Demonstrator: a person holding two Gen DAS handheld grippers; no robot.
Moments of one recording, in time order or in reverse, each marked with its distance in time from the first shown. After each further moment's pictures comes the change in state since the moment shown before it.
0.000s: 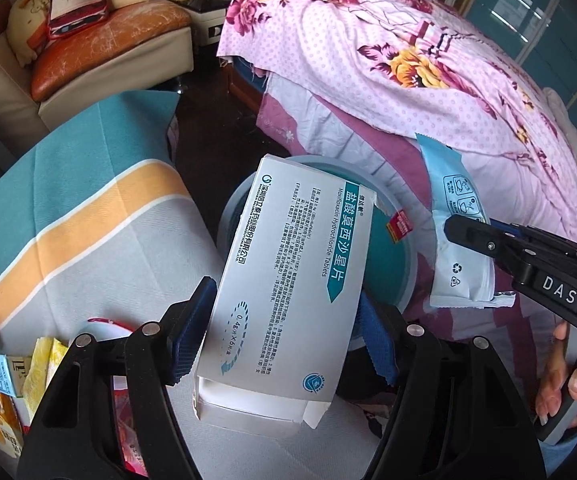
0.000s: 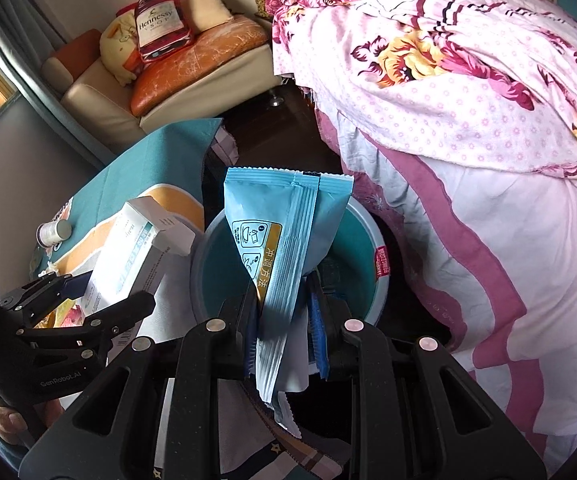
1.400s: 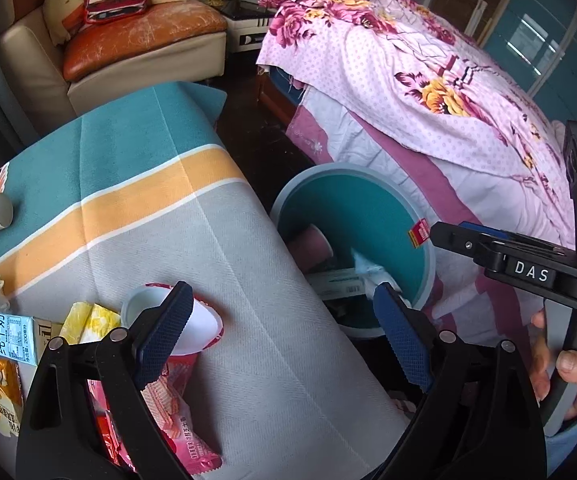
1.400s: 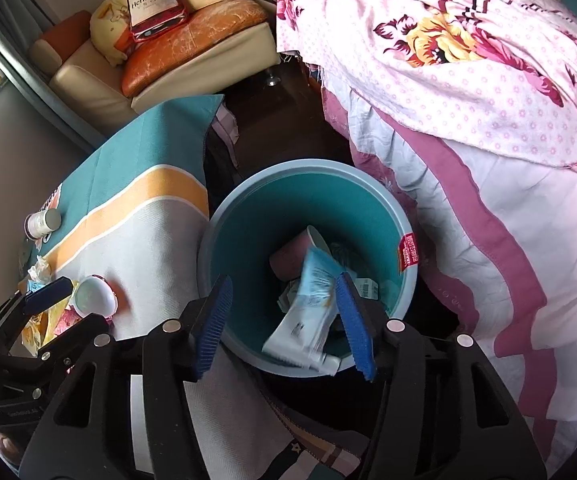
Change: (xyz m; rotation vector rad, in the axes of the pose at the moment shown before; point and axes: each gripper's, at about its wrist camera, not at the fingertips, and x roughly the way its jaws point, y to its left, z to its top) left arm -0.036 0.053 -0.031 -0.106 -0.066 0.012; right arm 0.023 0.038 0.003 -0.006 0.067 -0.038
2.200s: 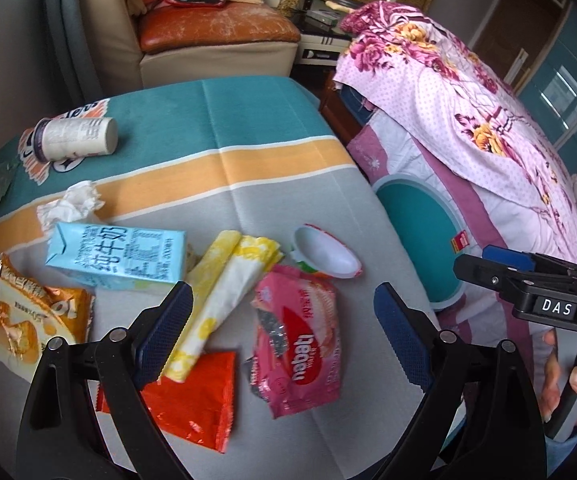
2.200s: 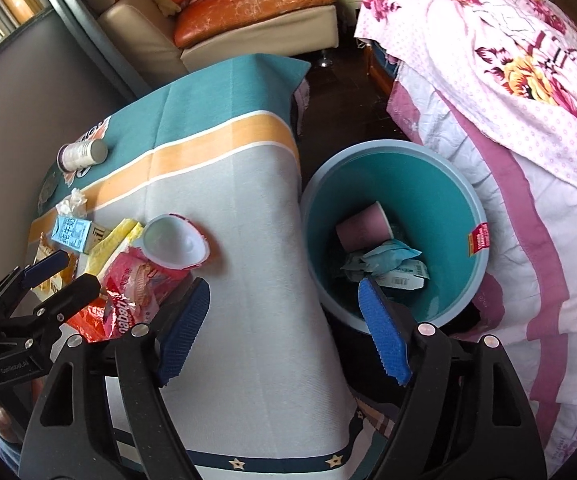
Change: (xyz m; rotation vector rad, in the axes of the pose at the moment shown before) left arm -0.066 0.112 -0.063 -0.191 -0.063 0.063; right arm -0.001 0.125 -0.040 -0.204 0.091 0.022
